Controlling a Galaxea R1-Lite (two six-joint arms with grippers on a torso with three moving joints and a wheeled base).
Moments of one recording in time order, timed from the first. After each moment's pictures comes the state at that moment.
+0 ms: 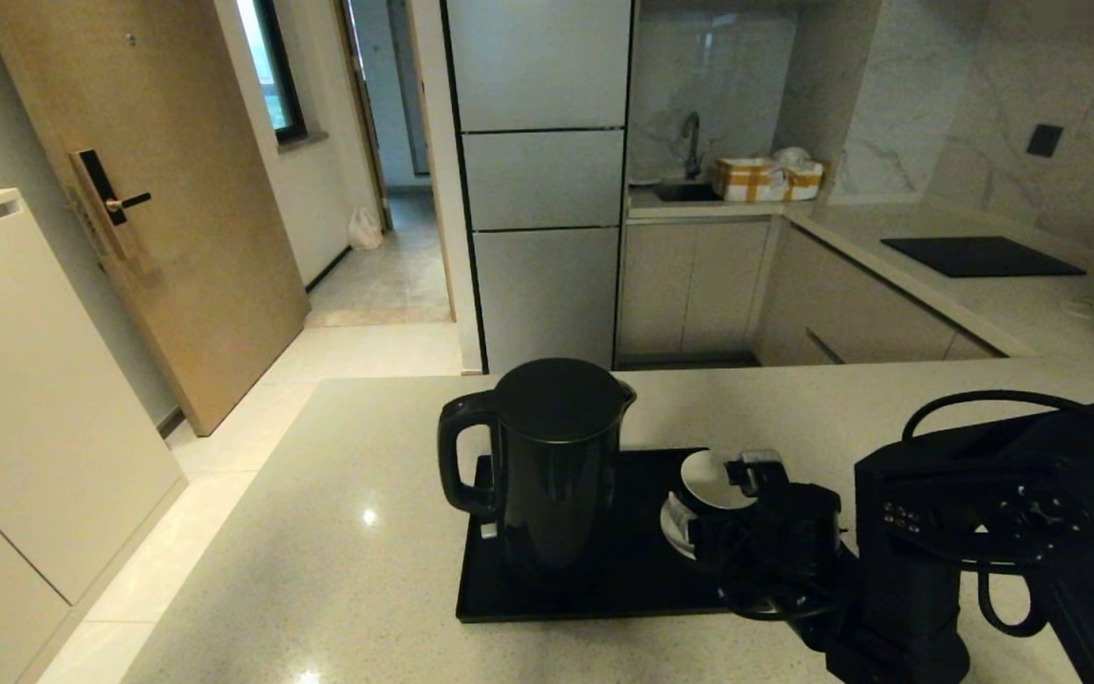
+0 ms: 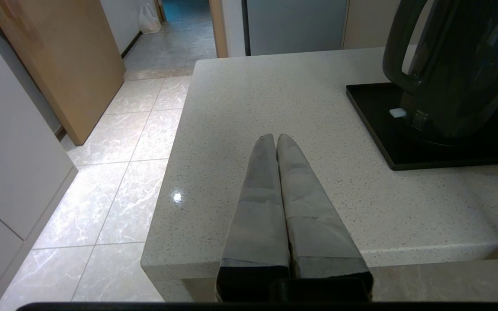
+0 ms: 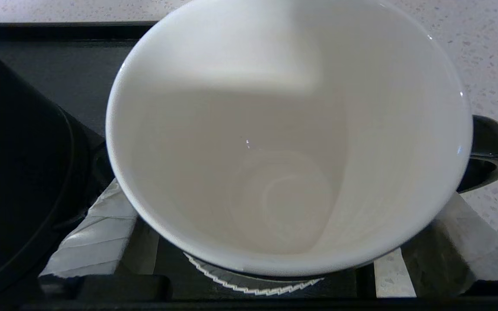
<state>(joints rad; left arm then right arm) 0.00 0.00 0.00 -0.01 -0.02 0.05 0.48 2.45 -0.55 -1.52 -0.28 0.18</state>
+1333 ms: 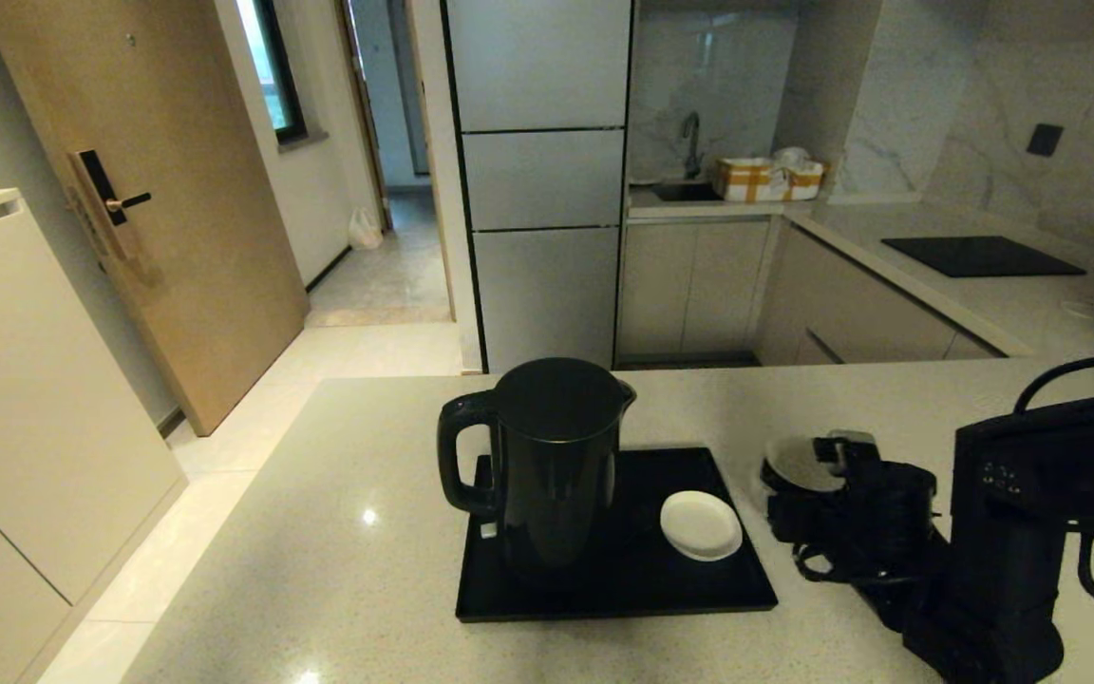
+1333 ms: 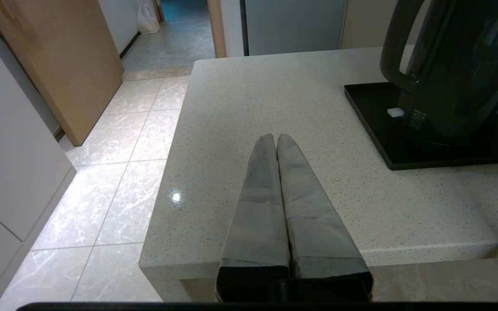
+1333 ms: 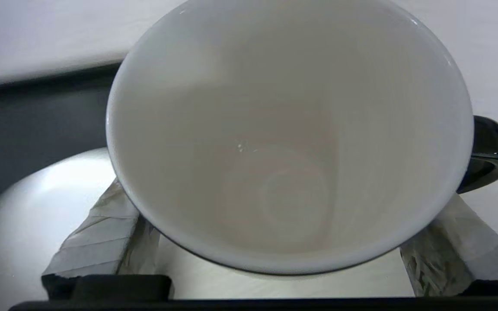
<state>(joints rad) 0.00 0.00 0.00 -0.01 -0.02 0.05 0.27 2.34 -0.43 -1.52 -0.32 0.17</state>
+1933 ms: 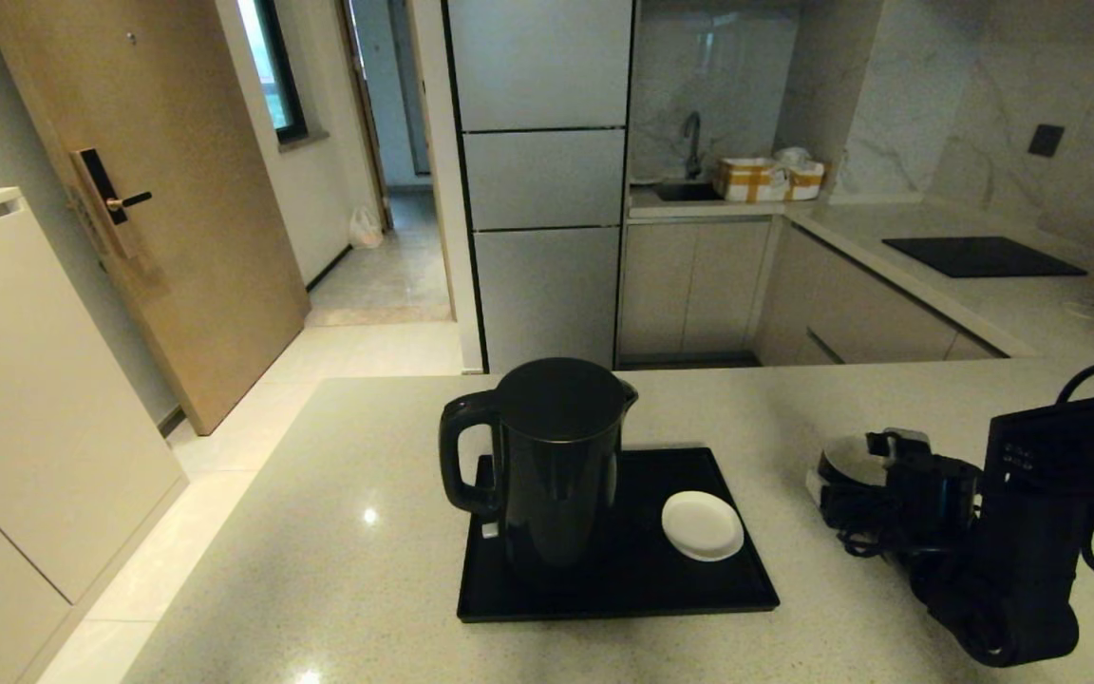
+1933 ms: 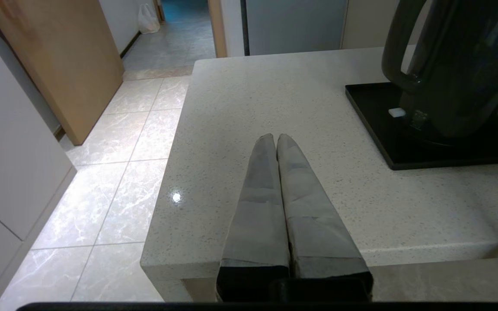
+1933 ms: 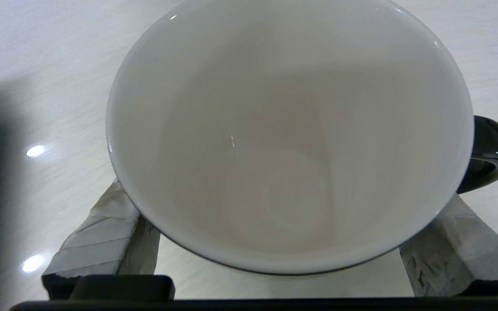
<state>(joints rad) 0.00 0.00 0.00 -0.01 -0.02 0.05 0.04 2.43 -0.52 -1.52 -0.29 0.12</state>
